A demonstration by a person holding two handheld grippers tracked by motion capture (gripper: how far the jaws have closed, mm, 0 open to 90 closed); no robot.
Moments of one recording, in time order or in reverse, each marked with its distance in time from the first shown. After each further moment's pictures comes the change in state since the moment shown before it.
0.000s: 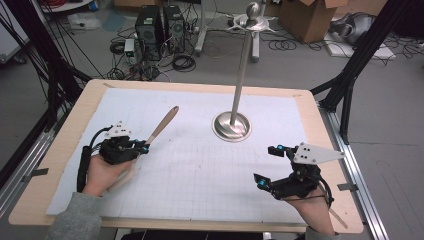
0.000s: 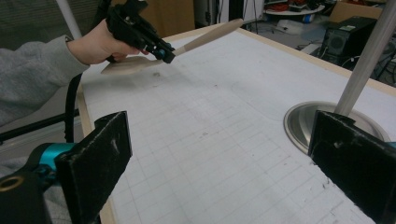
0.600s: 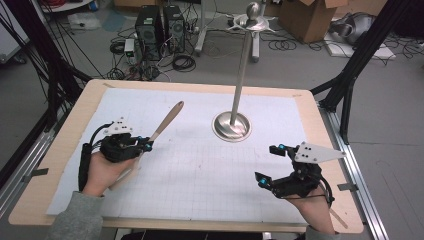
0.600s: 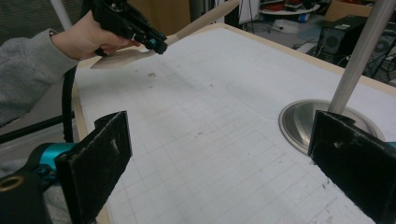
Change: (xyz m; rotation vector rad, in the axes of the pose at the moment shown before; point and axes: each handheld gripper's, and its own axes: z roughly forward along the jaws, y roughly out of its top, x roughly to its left) left arm -0.018 0.020 -0.008 -0.036 -0.037 0.025; right arm -0.004 -0.002 -0.001 -0.003 -0.014 0.009
